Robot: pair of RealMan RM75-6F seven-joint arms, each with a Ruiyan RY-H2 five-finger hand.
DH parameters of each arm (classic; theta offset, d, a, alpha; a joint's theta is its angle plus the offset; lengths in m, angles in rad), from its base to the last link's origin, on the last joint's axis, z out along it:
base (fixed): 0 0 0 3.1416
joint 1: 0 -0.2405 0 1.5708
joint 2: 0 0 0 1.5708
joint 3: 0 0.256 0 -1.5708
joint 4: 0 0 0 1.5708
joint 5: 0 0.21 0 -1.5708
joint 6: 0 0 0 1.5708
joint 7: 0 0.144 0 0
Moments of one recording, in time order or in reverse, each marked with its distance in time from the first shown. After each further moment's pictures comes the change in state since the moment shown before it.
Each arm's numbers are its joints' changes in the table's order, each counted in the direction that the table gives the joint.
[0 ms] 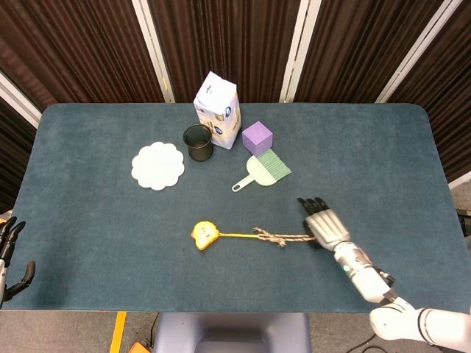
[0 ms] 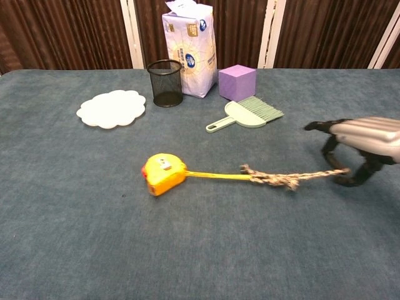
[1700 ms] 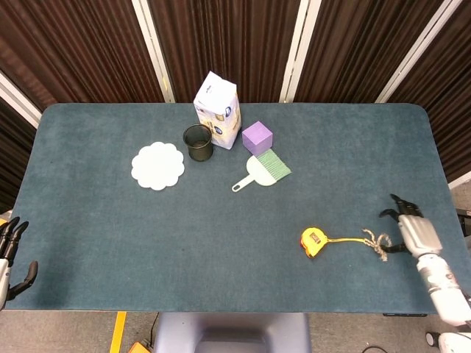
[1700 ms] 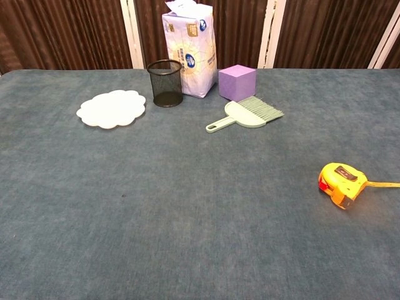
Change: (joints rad) left arm 0.004 -0.007 0.001 -0.003 -0.001 -0.008 0.020; right arm 0.316 0.180 0.090 0.123 -0.156 0.085 0.507
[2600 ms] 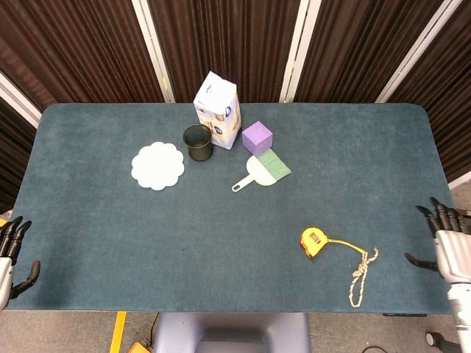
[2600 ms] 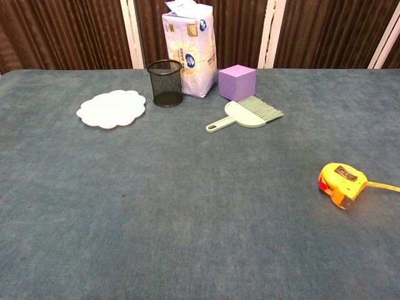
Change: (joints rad) left arm 0.008 -0.006 -0.001 -0.007 -0.007 -0.018 0.019; right arm 0.203 0.115 0.007 -0.219 -0.001 0.355 -0.177
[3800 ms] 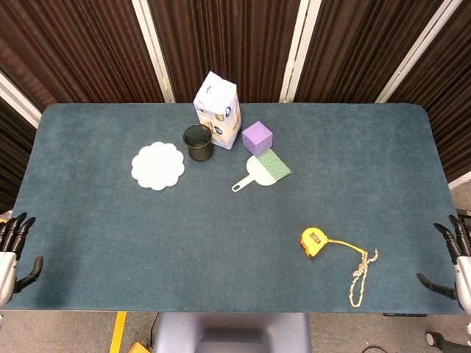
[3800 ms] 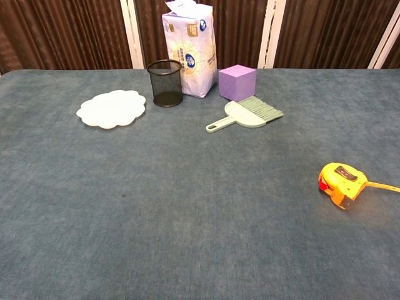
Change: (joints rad) left arm 0.029 -0.019 -0.014 0.034 -0.017 -0.036 0.008; right arm 0.158 0.074 -0.042 -0.114 -0.188 0.182 0.028
